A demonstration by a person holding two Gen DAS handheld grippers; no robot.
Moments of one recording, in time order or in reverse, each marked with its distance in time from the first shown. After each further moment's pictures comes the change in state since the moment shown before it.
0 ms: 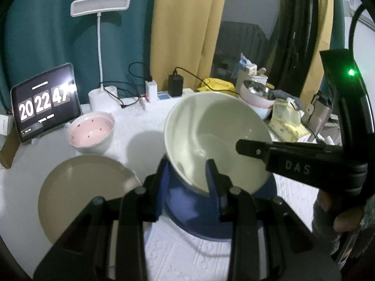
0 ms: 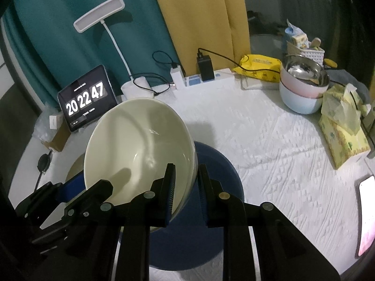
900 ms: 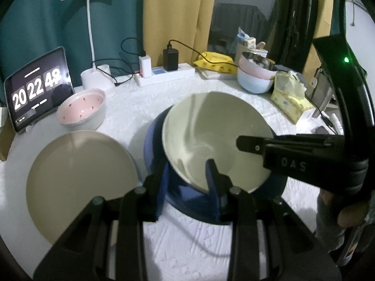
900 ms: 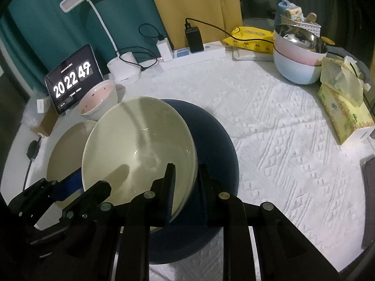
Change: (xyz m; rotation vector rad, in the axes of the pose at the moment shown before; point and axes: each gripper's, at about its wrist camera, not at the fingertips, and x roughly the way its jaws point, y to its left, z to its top) left arm 0.022 -0.011 -0.026 0.037 0.106 0.010; right arm 0.027 -0.013 -0.027 0.014 0.104 -0.044
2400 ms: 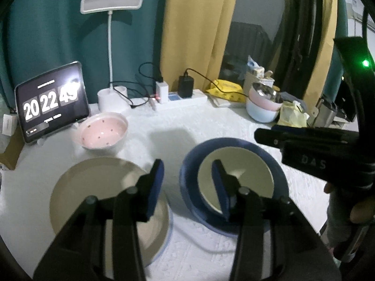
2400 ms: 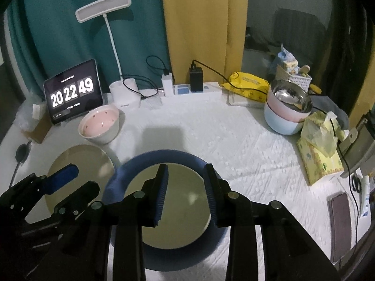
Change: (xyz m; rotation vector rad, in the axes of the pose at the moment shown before) left arm -0.035 0.046 0.030 -0.052 -0.111 -0.003; right arm -0.044 0.047 0.037 -0.116 -0.146 -0.136
